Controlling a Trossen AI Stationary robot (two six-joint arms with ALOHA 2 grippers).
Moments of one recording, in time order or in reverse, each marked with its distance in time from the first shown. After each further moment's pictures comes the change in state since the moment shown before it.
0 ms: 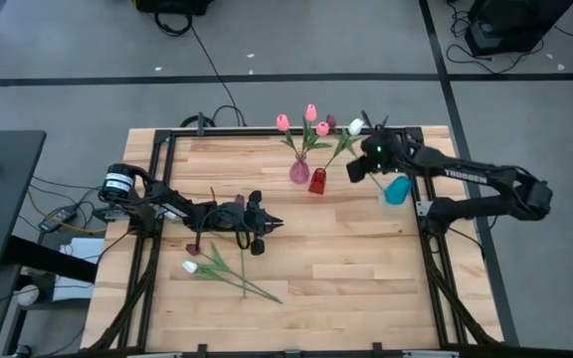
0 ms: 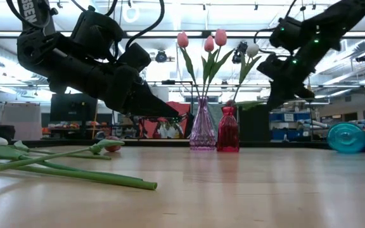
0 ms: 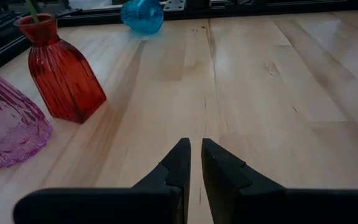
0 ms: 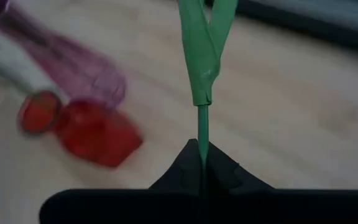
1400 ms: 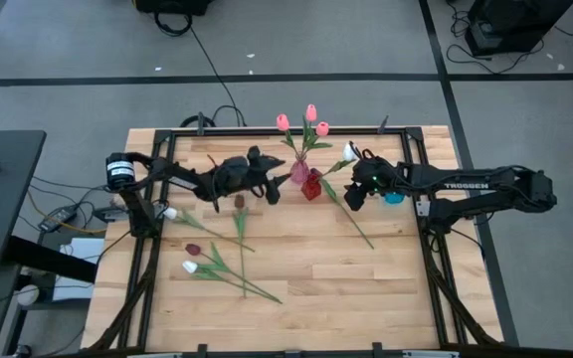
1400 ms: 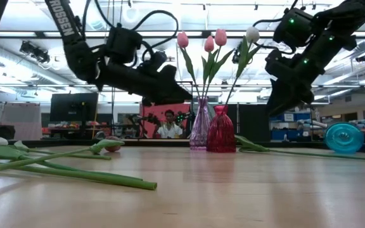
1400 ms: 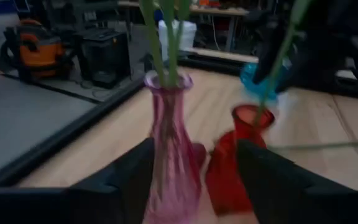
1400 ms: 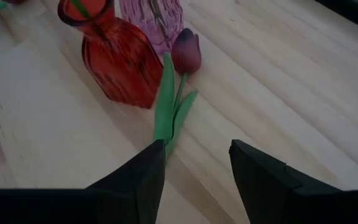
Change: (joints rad) left arm 0.370 0.009 0.162 0.004 0.060 -0.068; right arm 0.278 -0.024 -0.092 0.048 0.116 -0.077
